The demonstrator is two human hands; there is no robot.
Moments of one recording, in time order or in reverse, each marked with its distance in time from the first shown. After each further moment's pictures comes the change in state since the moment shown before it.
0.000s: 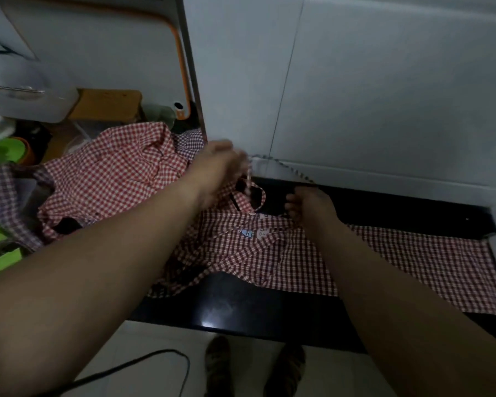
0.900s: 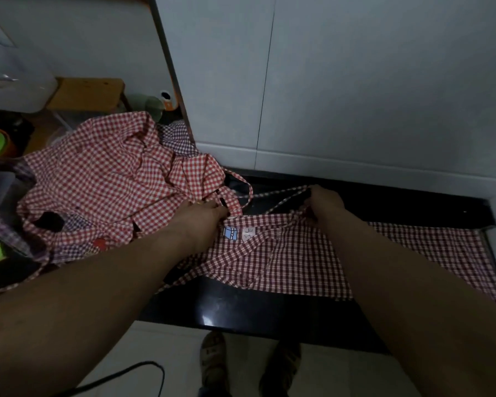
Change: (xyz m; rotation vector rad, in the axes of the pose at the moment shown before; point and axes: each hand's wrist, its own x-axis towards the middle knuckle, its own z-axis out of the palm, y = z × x) left_hand -0.003 -0.112 -0.028 1.781 -0.294 0.254; right_hand 0.046 -0.003 -0.052 -0.466 0.156 0.092
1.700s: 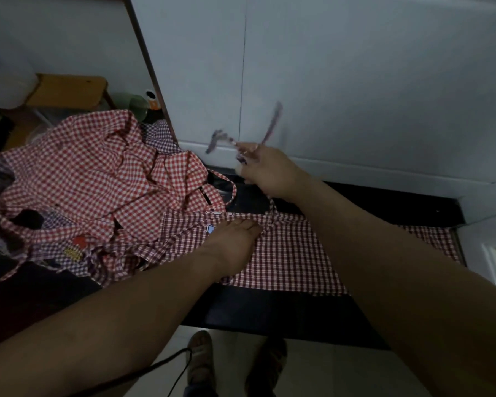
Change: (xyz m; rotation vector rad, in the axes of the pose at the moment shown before) left_hand 0.015 0.103 0.038 -0.158 0.128 0.216; right_hand -0.076 -0.073 0.011 -0.410 -0.440 -0.781
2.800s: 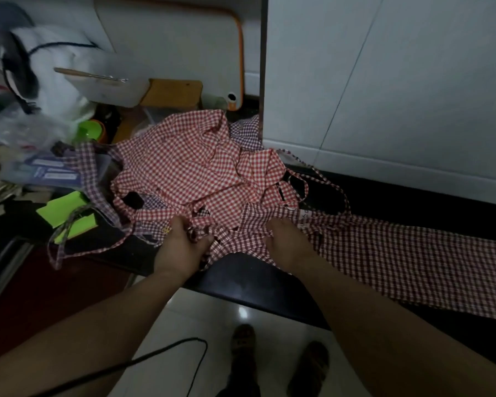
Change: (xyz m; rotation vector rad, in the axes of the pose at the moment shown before) left_hand -0.203 -0.132 -0.024 -0.624 0.361 -0.965; right_hand -0.042 0.047 0.196 -0.441 -0.092 0.012
